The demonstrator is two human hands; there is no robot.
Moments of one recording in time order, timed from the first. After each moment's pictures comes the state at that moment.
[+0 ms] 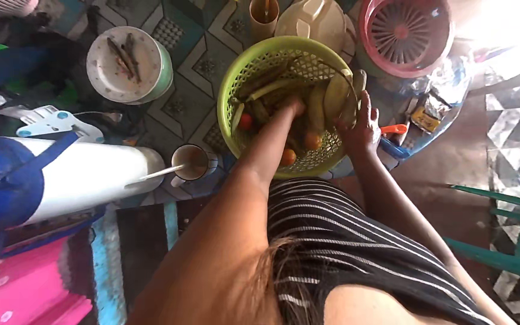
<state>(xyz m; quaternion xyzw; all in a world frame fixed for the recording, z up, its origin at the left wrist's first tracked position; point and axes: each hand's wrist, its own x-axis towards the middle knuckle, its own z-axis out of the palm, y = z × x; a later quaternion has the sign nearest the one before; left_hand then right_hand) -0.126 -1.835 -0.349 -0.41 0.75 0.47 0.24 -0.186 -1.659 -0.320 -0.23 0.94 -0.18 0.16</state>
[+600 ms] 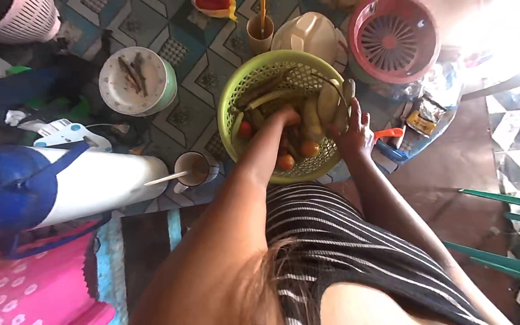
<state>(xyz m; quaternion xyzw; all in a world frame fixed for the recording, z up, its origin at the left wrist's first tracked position) -0.098 -1.833 -0.339 -0.41 0.71 0.52 0.21 -0.184 -1.661 -0.320 -0.24 0.94 -0.15 0.18</state>
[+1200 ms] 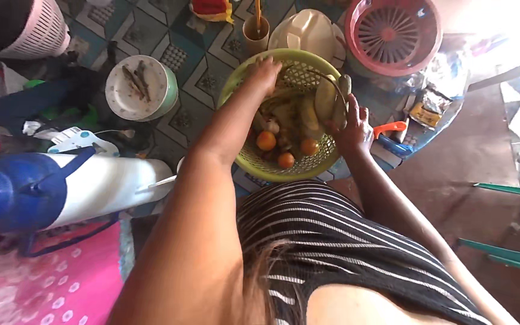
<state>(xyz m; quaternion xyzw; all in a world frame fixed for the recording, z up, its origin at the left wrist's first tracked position) -0.117 -1.918 -0.306 -0.24 0.95 0.14 0.15 -0.184 -1.658 -0.321 -0.24 0.94 -0.17 0.17</state>
